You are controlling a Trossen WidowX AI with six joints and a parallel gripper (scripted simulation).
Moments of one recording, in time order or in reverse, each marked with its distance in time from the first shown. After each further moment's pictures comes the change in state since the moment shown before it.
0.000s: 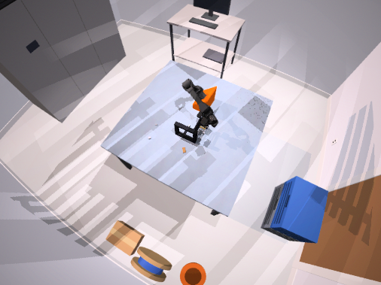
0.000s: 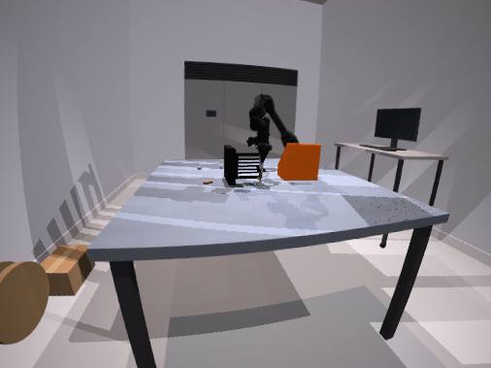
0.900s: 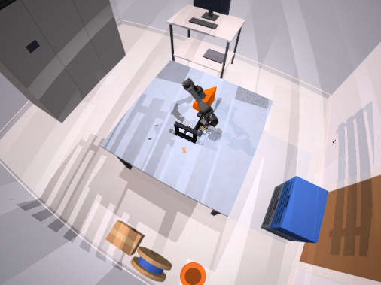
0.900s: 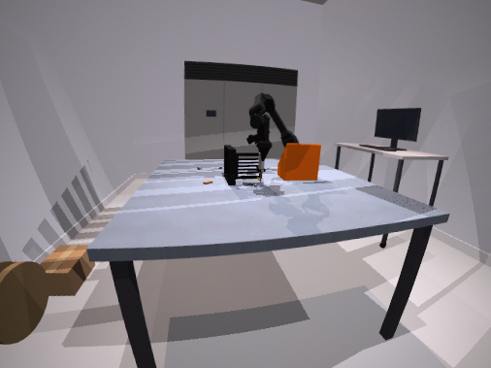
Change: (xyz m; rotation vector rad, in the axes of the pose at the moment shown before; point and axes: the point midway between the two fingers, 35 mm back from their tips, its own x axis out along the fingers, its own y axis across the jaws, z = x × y) arm -0.011 0.000 0.000 0.006 0.004 -0.005
